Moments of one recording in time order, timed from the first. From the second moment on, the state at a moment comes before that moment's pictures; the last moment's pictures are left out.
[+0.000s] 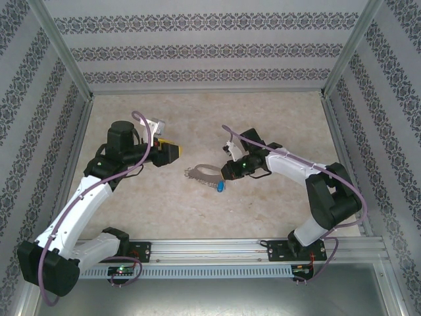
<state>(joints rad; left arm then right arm) -0.29 1.03 0.94 -0.42 0.60 -0.24 0.47 1.60 0.95 -0.49 -0.61 0.19</state>
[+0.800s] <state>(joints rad) -0.27 0.73 0.61 -0.41 -0.14 -0.23 0.27 0.82 0.74 -0.34 0.06 0.11</state>
